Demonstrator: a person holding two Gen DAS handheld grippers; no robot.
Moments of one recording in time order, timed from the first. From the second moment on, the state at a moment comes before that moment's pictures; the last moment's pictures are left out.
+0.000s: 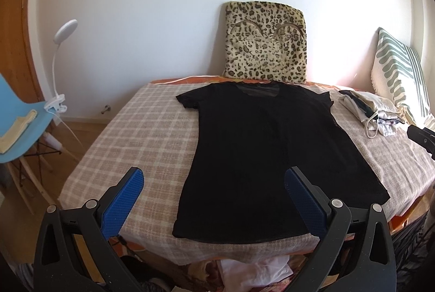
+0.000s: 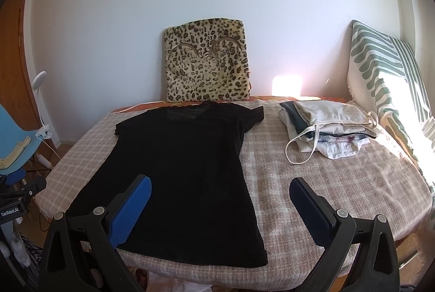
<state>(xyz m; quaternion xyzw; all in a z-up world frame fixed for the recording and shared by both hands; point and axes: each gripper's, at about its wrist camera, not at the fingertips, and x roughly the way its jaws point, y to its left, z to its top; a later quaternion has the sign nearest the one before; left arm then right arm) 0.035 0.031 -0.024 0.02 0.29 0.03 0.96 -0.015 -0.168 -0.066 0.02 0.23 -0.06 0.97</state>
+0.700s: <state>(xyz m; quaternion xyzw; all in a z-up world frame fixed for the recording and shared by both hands) 0.105 0.109 -0.105 -0.06 0.46 -0.05 0.89 0.146 -0.116 -0.020 0.00 0.25 0.07 0.96</state>
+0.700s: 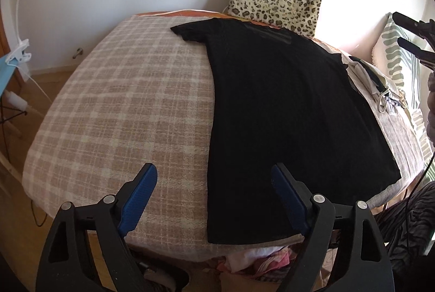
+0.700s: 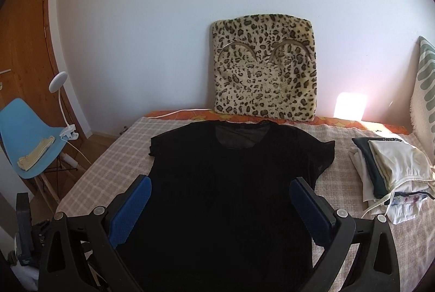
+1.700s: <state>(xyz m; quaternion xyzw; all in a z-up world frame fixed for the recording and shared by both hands) 0.122 0.126 -0.139 -0.13 0.52 -0.11 0.84 0.458 0.102 -0.118 -0.01 0.46 0.20 0.86</state>
